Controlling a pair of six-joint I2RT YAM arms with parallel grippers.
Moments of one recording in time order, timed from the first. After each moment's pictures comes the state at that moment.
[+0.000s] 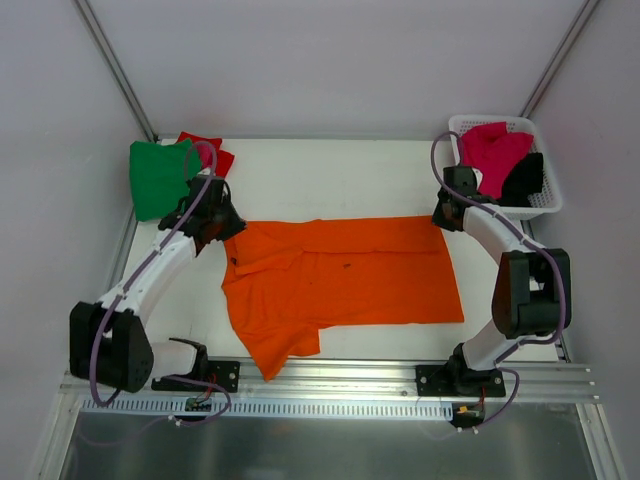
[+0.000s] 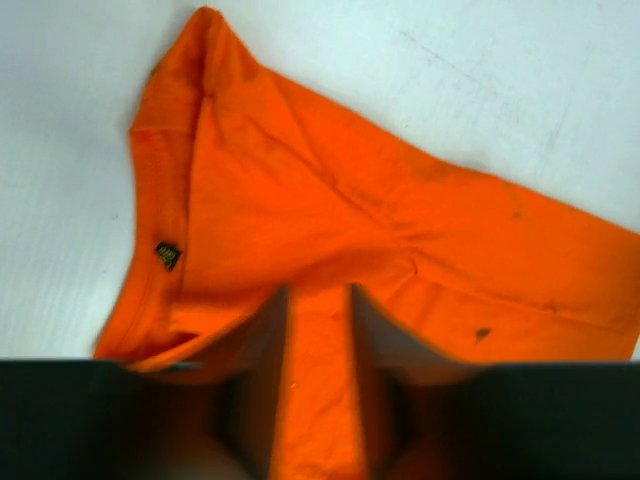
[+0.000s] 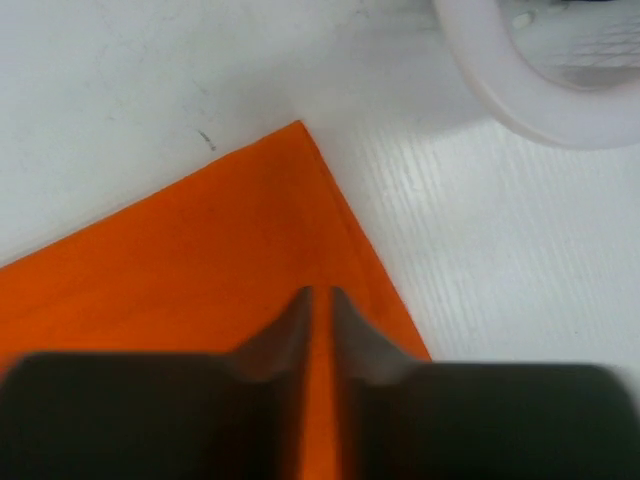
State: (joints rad) left arm -0.23 1.21 0.92 -0.50 -0.06 -0.72; right arm 0.11 1.61 1.09 -0.43 0.25 0.39
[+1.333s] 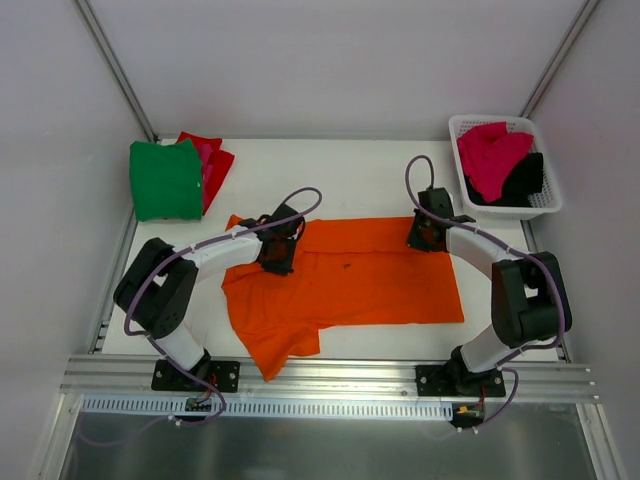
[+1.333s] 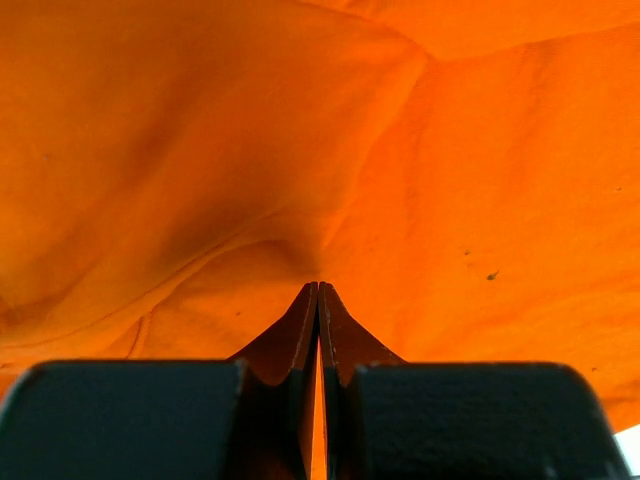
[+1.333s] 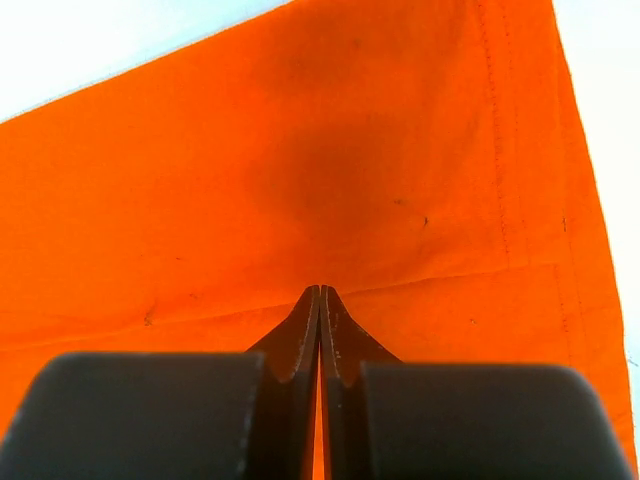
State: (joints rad) left arm -0.63 1.63 0.97 -0.53 -0.09 -0.42; right arm 0.26 1.57 0.91 -0.33 0.10 0.50
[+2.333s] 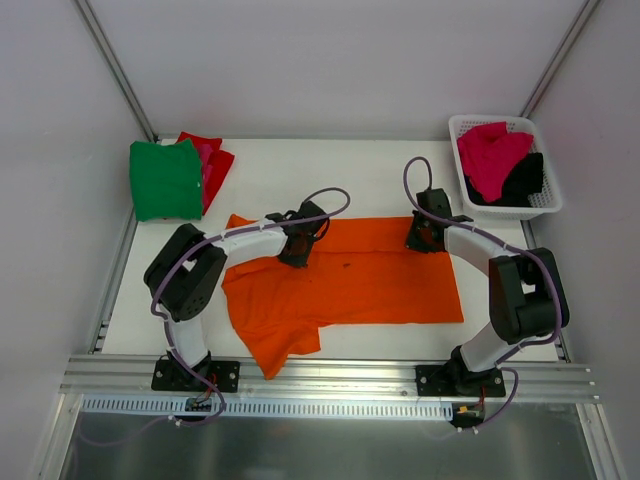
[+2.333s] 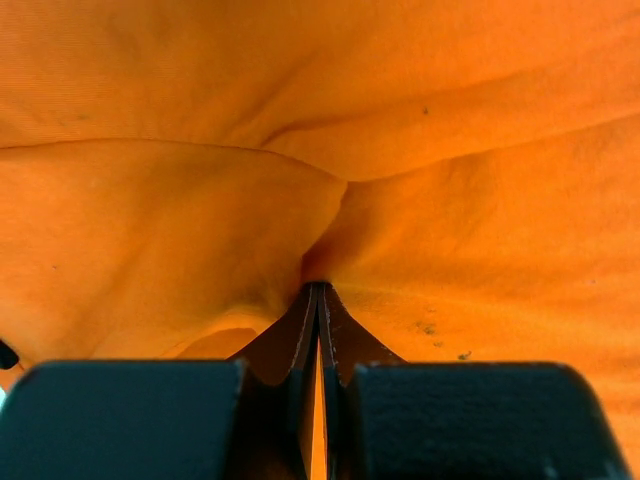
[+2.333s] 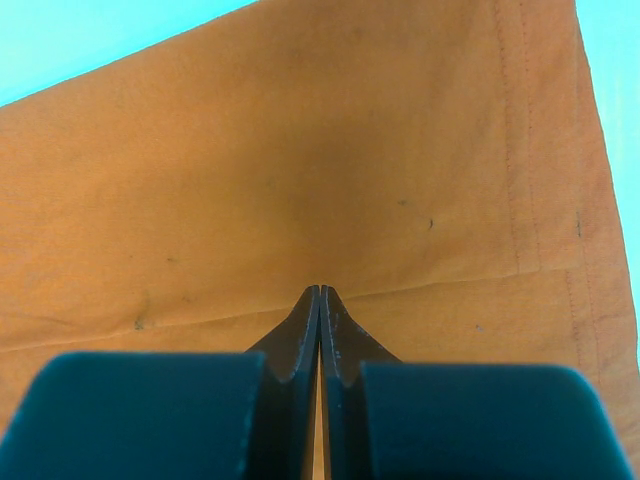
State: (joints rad) left arm -0.72 1.82 1.14 -0.54 -0.23 -0.32; right arm 0.27 1.60 0.91 -0.32 0.10 0.50
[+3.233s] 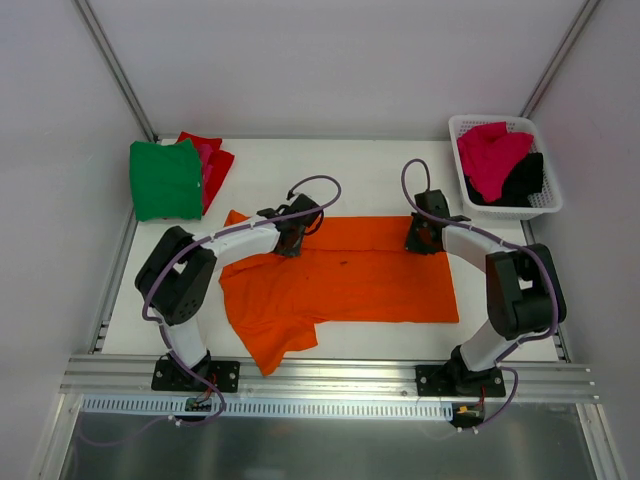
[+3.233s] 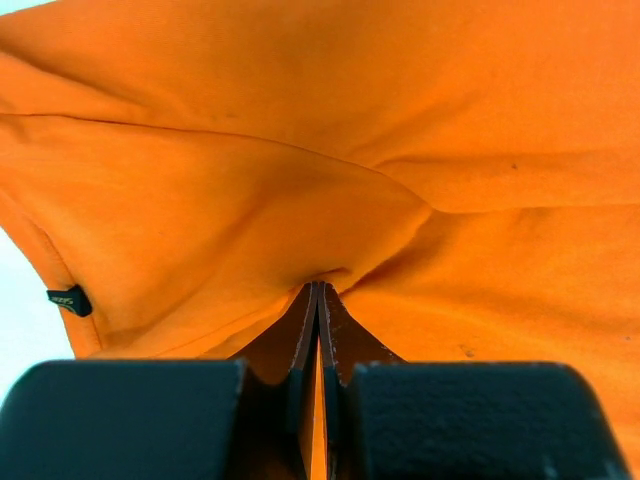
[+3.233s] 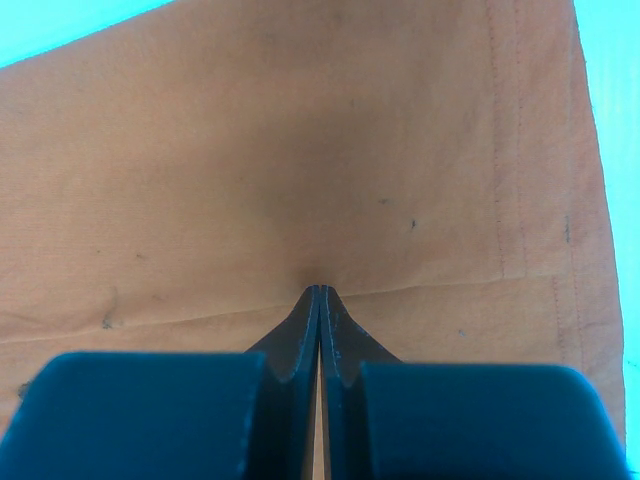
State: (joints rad) left arm -0.69 1.78 1.15 -0.54 -0.39 -0.36; right arm 0.27 1.63 0.91 -0.32 0.10 0.50
